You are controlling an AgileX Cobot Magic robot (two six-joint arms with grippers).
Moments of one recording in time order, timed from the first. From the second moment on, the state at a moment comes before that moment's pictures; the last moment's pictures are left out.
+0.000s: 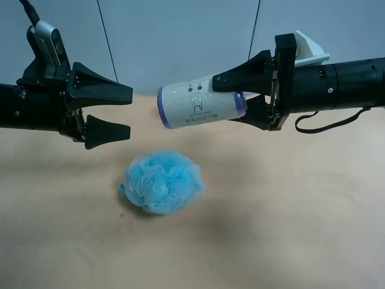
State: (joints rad) left arm -0.02 1.63 -0.71 -1.57 1.20 1.26; right arm 0.11 1.57 -0.77 1.61 1.18 -1.01
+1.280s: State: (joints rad) left arm -0.23 1.72 -0.80 -1.71 1.20 1.29; right arm 0.11 1.57 -0.77 1.61 1.18 -1.03
